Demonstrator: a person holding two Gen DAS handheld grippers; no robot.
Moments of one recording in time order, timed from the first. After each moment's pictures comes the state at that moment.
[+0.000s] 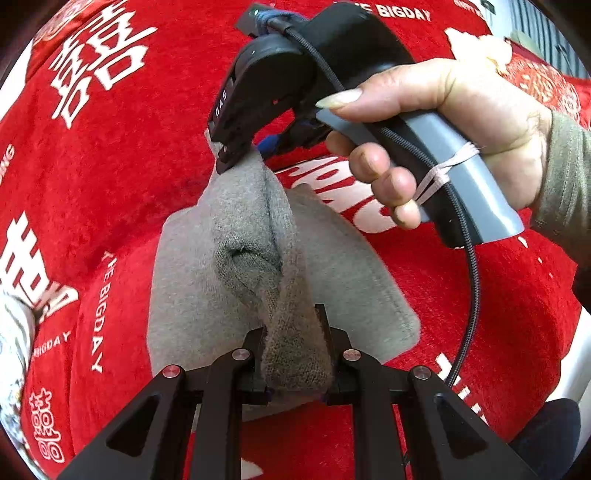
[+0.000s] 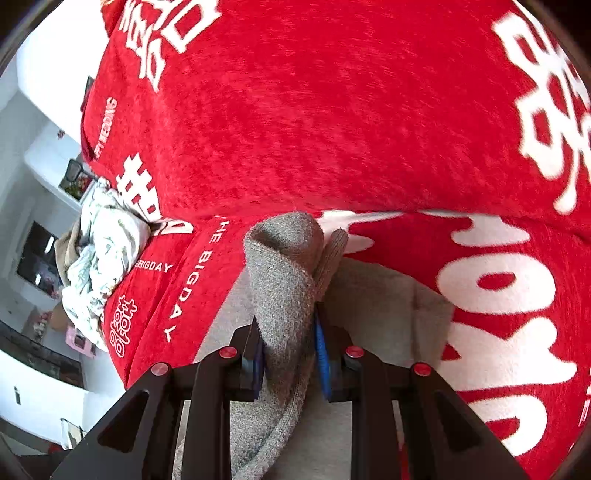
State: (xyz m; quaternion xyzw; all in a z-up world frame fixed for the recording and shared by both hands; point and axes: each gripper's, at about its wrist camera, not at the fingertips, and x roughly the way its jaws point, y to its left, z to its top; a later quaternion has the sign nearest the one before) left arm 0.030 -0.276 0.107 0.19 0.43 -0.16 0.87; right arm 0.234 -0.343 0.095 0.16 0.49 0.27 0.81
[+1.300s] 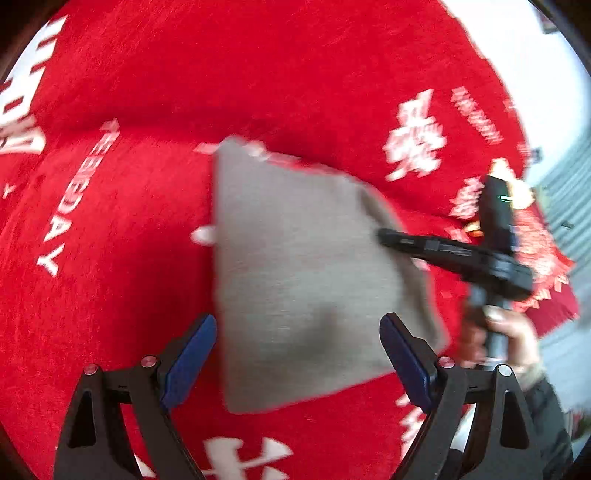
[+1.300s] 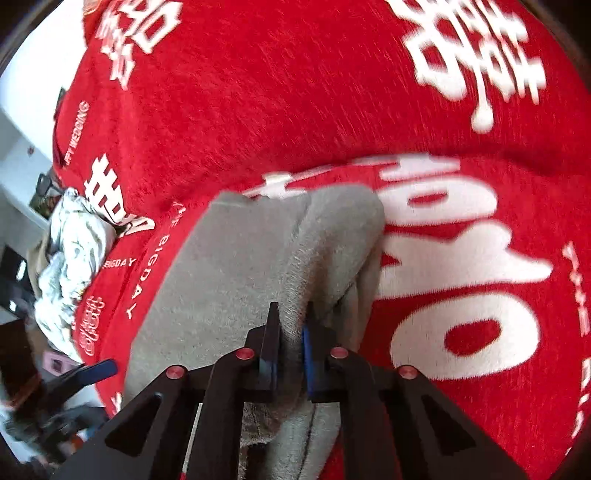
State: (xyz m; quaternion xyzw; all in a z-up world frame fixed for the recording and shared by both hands) left arm 0.095 -0.109 0.089 -0.14 0.51 -0.18 0.83; right arm 0.167 -0.378 0.055 0.17 0.51 0.20 0.82
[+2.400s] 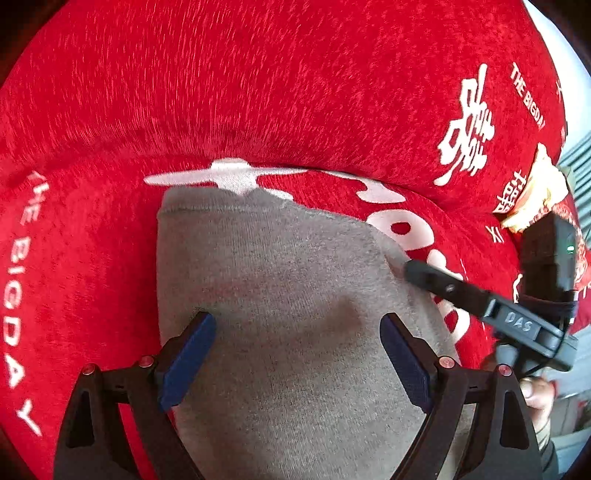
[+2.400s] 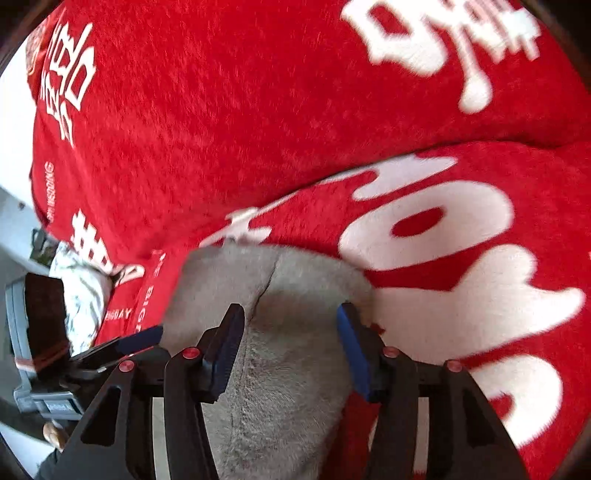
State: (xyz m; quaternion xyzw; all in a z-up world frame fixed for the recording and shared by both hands) left arm 0.248 -0.173 0.071 -0.08 0.56 -0.19 0.80; right arm 0.227 -0.399 0.039 0.25 0.49 0.15 0.82
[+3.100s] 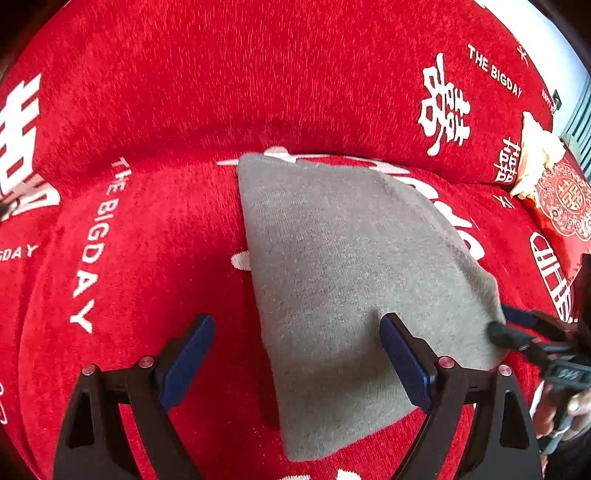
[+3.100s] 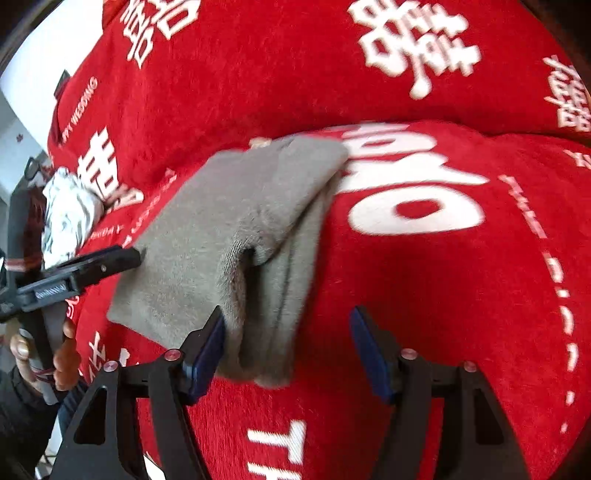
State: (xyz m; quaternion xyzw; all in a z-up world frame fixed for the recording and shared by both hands) left arm 0.117 -0.123 0.087 -0.01 0.49 -0.15 0.86; right arm 0.048 -0.393 0.066 0.13 0.47 0.14 0.86
